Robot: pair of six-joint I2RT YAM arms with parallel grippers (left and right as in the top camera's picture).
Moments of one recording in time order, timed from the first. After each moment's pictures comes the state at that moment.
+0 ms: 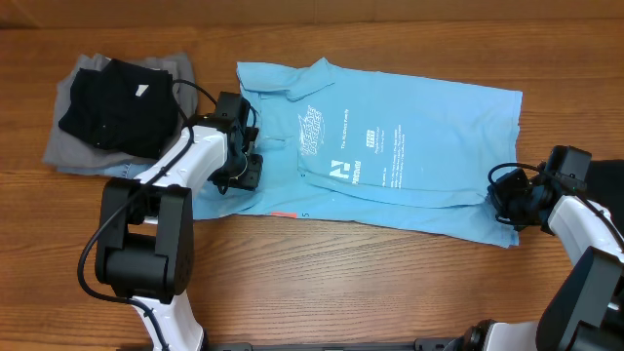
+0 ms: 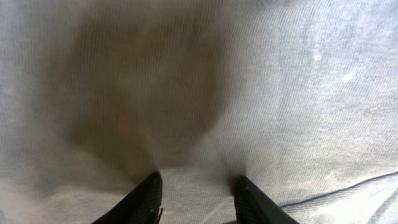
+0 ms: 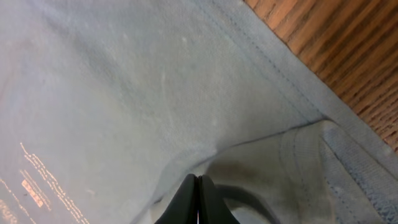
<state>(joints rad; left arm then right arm) -0.18 1.97 1.27 -0.79 0.03 -0.03 -0.42 1.58 0.79 -0.44 -0.30 0.63</state>
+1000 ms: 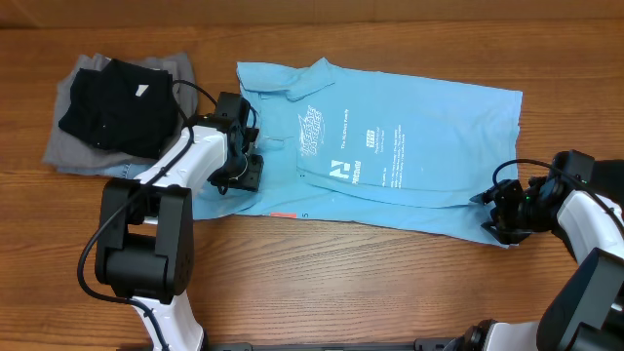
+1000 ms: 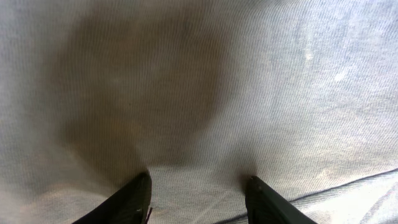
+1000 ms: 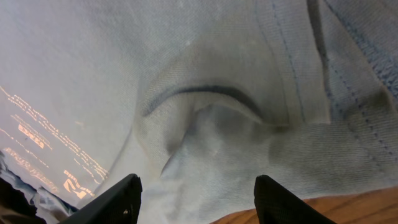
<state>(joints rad) -0.18 1.97 1.27 -0.80 0.03 -0.03 -0.44 1.58 0.86 -0.76 -0.44 0.60</state>
